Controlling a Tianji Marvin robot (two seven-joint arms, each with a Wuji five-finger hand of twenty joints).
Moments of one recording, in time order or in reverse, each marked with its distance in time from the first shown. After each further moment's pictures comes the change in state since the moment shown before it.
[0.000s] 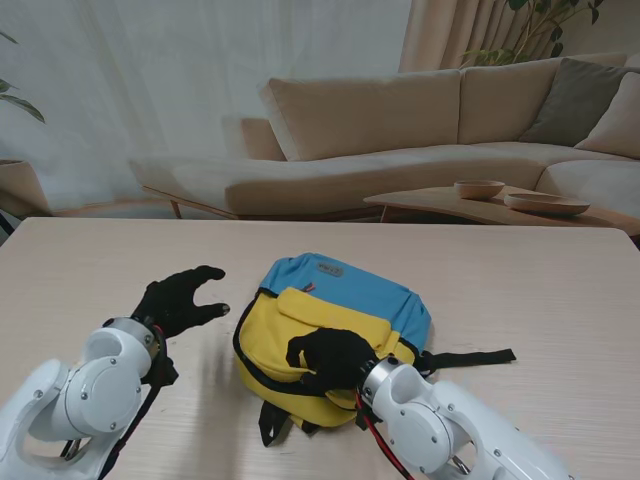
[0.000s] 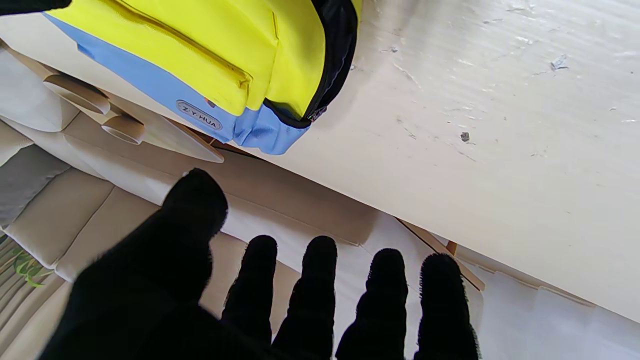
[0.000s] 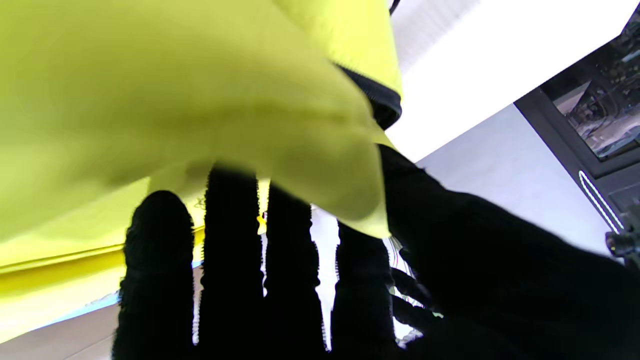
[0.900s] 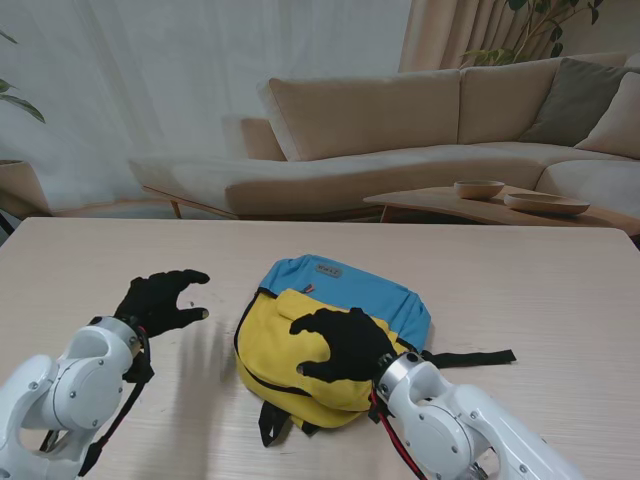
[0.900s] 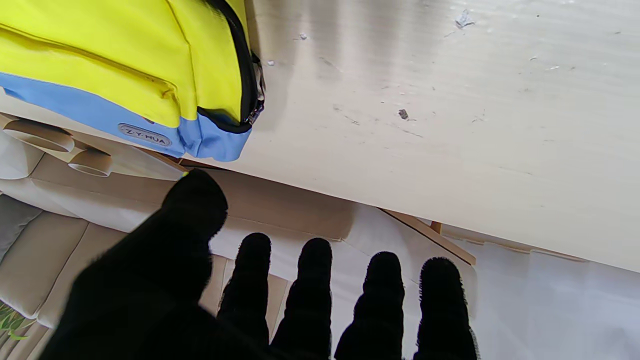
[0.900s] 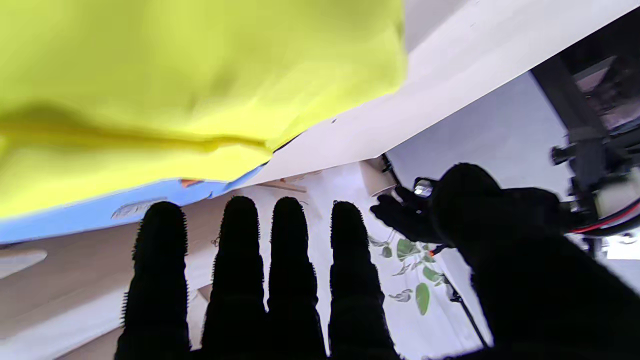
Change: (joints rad) left arm -0.018 0.008 -0.068 0.131 0.118 -0.188 -0.012; right arm -0.089 0.016 0.102 -0.122 -0.067 0.003 -0.024; left_hand 0.000 0.000 0.000 0.000 0.000 -0.053 0.015 0.029 -0.011 -0.038 -0.024 0.000 -0.012 -0.025 -0.024 -0.009 -0.005 -0.011 -0.062 0.014; right_hand -0.254 0.196 -0.246 0.091 -0.206 0.103 -0.434 -0.183 -0.291 -0.015 -0.272 -0.225 -0.287 -0.063 -0.627 -0.245 -0.321 0.009 -0.438 -0.206
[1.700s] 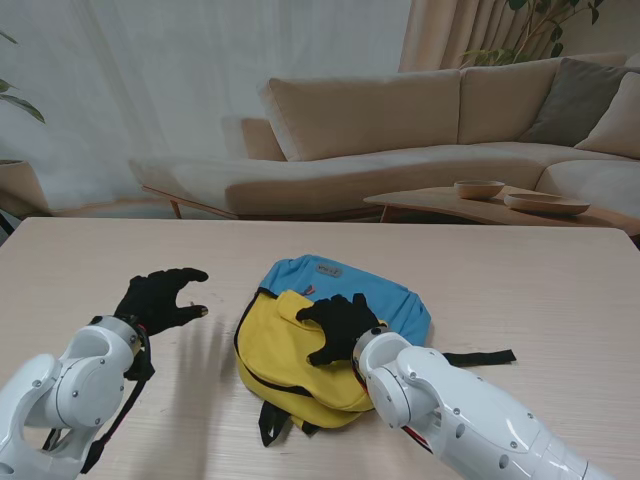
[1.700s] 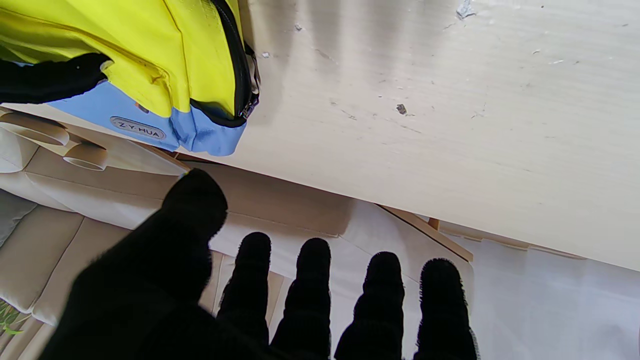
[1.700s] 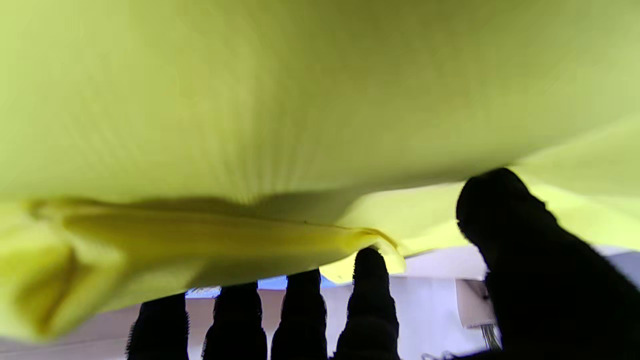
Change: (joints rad) left arm -0.012 0.000 0.009 0.028 -0.008 -0.004 0.036; right arm 0.390 -0.010 -0.341 0.296 -0.107 0.300 0.158; left_hand 0.000 0.000 0.000 0.000 0.000 0.000 0.008 0.012 0.000 -0.011 0.000 0.000 0.000 0.000 0.000 0.000 0.000 -0.001 -0.023 0.011; right_hand -0.027 0.022 -0.137 0.008 -0.281 -0.139 -0.203 -0.056 -0.288 -0.136 -0.308 -0.147 -0.313 -0.020 -0.294 -0.129 -0.305 -0.074 -0.364 -0.263
